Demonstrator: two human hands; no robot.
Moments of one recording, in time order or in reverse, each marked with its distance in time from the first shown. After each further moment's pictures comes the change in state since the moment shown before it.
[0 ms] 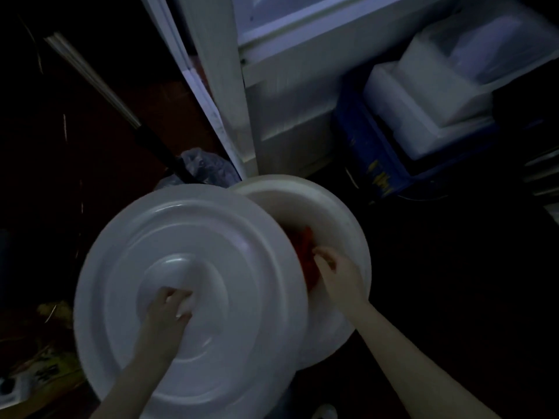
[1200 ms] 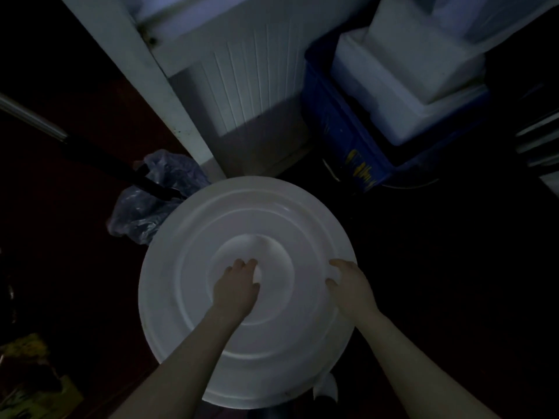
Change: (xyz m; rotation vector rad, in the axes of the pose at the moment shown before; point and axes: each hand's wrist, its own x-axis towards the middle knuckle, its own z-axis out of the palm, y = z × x) left_hand 0.112 0.160 0.128 0.313 -0.340 0.250; right_hand 0.060 0.090 -0.034 -0.355 -0.099 0.239
